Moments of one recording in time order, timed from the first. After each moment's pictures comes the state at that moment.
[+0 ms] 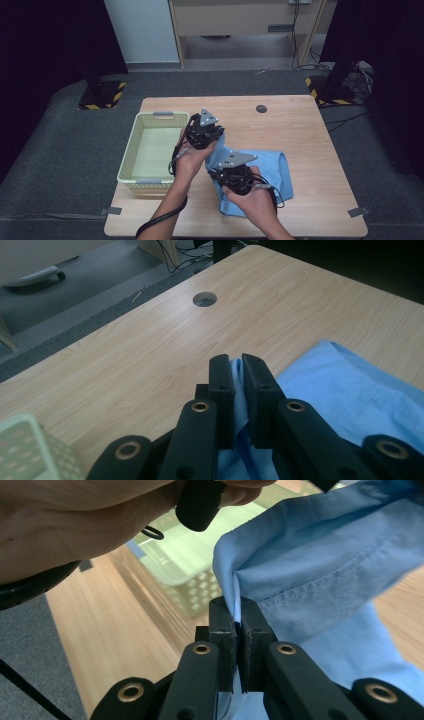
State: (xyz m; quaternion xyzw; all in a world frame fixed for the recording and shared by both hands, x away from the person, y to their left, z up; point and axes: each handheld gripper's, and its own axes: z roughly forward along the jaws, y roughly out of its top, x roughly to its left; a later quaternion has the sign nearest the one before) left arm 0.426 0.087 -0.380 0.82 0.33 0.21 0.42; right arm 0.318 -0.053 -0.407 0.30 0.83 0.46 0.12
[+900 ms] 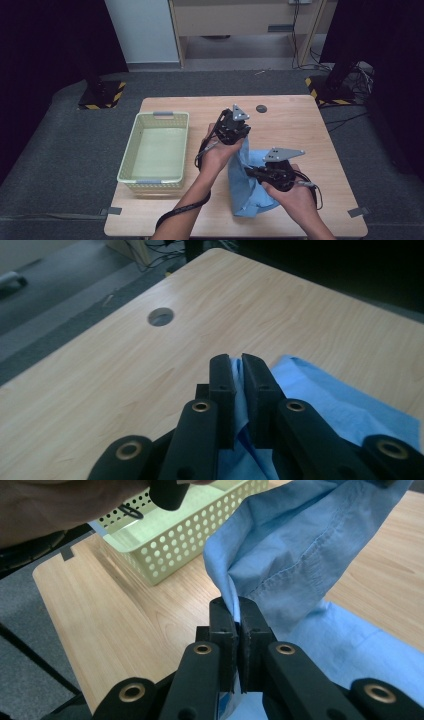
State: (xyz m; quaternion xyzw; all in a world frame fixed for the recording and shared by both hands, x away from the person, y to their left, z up) left arm 0.436 0.012 -0.375 0.85 0.29 0.18 0.41; right arm 0.323 -0.149 -0.404 0.34 0.82 0.46 0.10
